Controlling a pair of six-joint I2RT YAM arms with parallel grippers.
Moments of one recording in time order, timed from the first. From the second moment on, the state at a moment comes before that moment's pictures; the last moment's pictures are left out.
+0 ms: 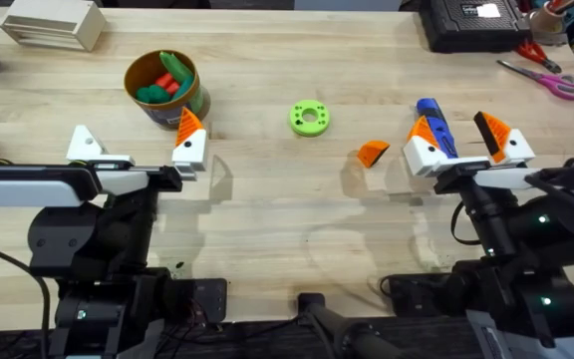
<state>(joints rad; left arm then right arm) 0.00 0.00 0.01 -0.02 0.01 0.00 0.00 0.00 0.01 -0.09 -0.04 0.00</state>
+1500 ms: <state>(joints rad) 0.00 0.76 0.77 -1.07 -0.02 -0.08 0.00 0.45 0.69 -0.68 -0.10 0.04</state>
